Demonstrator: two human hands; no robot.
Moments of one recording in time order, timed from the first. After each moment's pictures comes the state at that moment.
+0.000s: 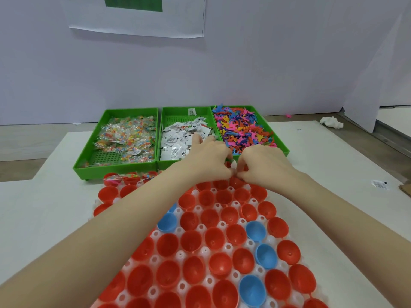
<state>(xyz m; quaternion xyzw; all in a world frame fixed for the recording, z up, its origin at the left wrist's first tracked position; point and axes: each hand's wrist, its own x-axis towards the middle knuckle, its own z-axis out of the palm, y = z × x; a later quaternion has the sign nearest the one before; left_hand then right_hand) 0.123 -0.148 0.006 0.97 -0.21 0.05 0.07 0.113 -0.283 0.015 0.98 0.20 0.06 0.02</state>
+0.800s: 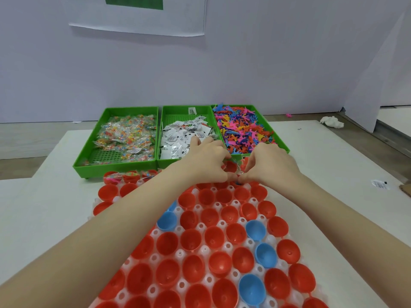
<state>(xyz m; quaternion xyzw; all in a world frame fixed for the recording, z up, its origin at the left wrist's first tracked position) 0.122 -0.144 0.002 0.97 -0.22 0.02 0.06 0.105 -0.284 0.018 0.99 0.05 0.01 -0.09</state>
